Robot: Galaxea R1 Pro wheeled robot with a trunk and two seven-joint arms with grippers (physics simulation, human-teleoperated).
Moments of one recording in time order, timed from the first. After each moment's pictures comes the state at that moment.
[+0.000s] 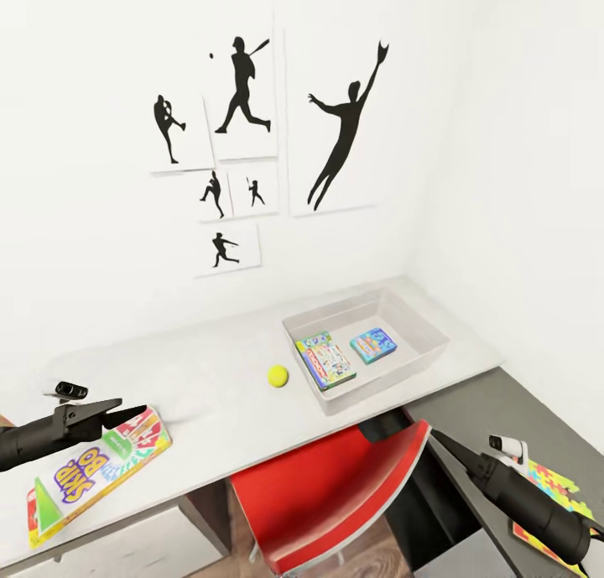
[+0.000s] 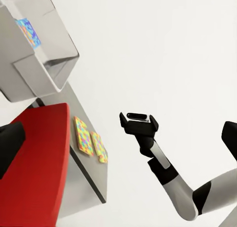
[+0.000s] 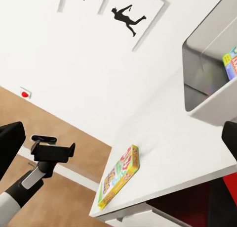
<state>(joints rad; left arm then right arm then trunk) -0.44 0.62 0.02 -0.97 0.69 0.86 -1.57 0.01 -0.28 -0.25 -1.53 -0.91 0.61 0.95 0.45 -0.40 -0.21</state>
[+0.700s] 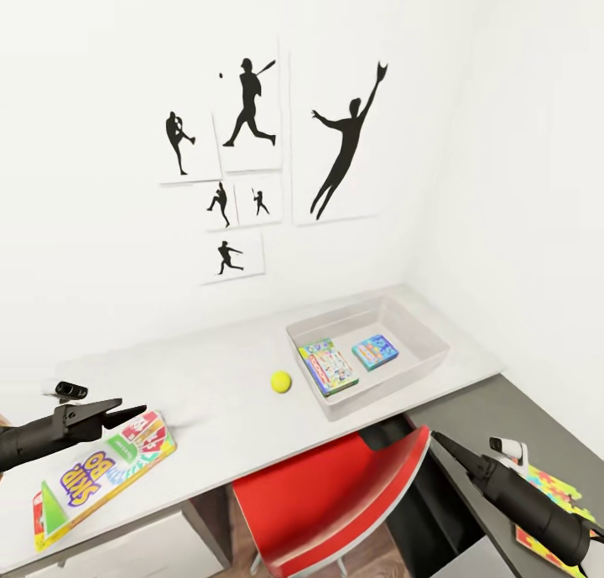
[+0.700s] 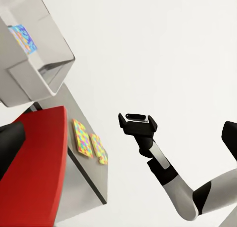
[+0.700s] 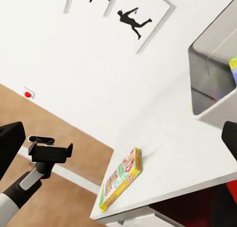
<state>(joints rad) -0.44 0.62 0.02 -0.97 0.69 0.86 -1.57 0.01 -0.28 -0.25 -1.52 -0.91 0.61 0.95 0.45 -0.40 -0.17</state>
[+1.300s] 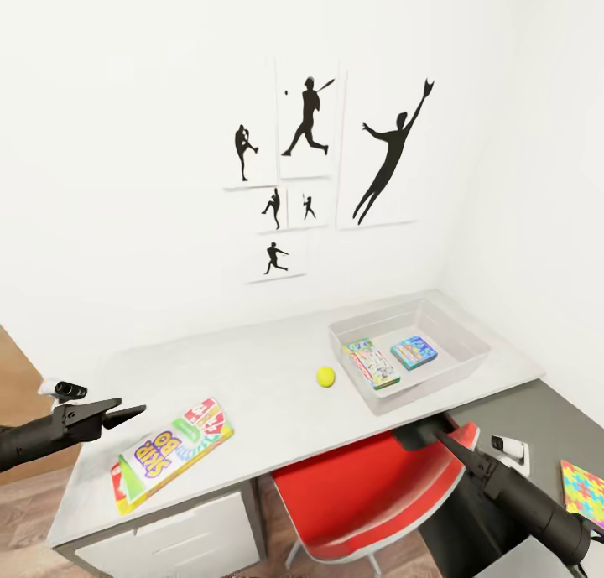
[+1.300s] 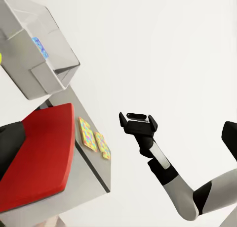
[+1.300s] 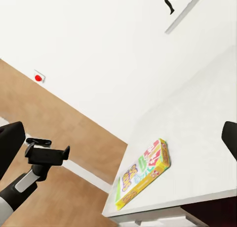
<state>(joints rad) -0.44 0.63 0.02 -0.97 0.69 0.86 -1.57 0.01 -0.28 -0.25 -1.52 -0.91 0.58 0.95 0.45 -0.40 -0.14</state>
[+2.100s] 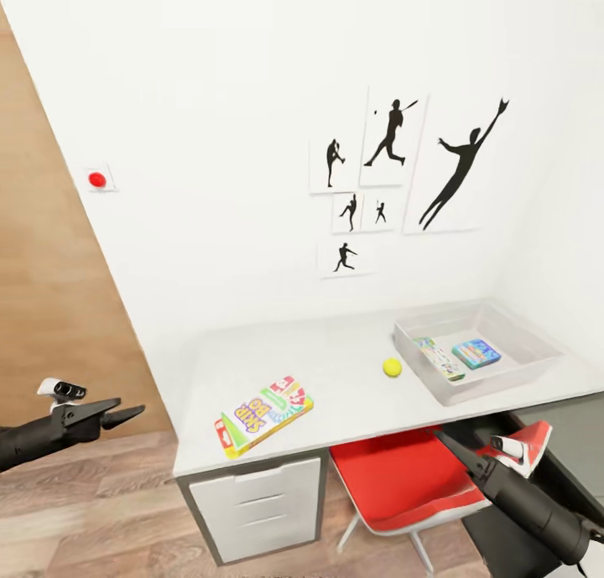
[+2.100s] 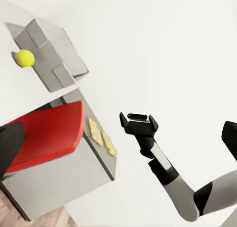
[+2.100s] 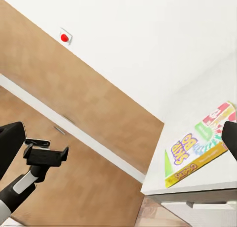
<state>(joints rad) -0.44 0.63 0.03 -0.96 0.69 0.86 -1.57 0.01 -0.27 -0.24 -1.52 -0.91 0.58 0.94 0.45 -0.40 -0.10</state>
